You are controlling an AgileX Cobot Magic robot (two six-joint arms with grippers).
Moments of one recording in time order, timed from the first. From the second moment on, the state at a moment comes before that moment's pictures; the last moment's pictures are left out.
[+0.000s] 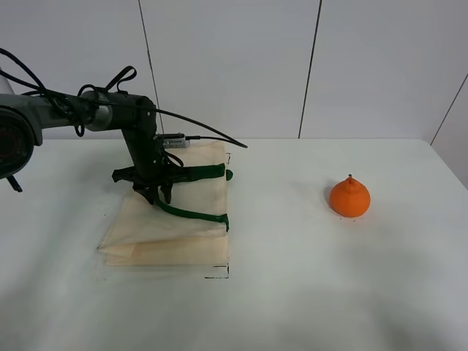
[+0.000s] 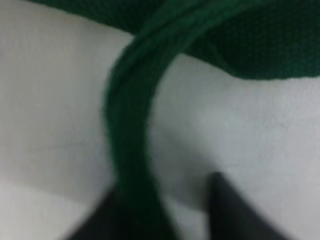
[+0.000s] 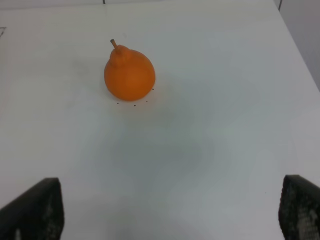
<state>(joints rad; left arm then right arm) -0.30 2.34 -1.77 0.05 0.91 -0.32 -0.01 0.00 -0.49 0.00 1.03 0.02</state>
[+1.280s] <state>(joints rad) -0.34 1.93 -2.21 0.01 1.19 -0.20 -0.01 0.61 -0.66 0.09 0.83 -0.06</state>
